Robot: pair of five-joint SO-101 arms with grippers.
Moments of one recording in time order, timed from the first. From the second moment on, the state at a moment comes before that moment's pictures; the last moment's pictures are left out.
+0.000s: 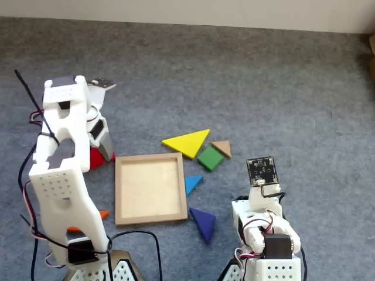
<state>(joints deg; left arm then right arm) -14.5 41.0 -18.8 92.4 -25.8 -5.5 -104.4 96.0 71.3 10.4</state>
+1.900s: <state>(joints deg) -30.7 -25.5 48.6 64.0 -17.4 2.1 -104.4 85.5 66.5 19.7</state>
